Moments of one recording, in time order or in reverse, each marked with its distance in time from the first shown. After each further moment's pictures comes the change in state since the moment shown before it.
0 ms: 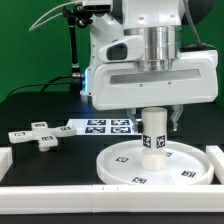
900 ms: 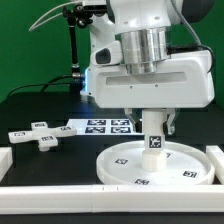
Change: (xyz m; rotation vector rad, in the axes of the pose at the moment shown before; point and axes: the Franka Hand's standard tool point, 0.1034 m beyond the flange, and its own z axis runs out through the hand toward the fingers) arm -0.001 0.002 0.003 0.081 -0.027 0.769
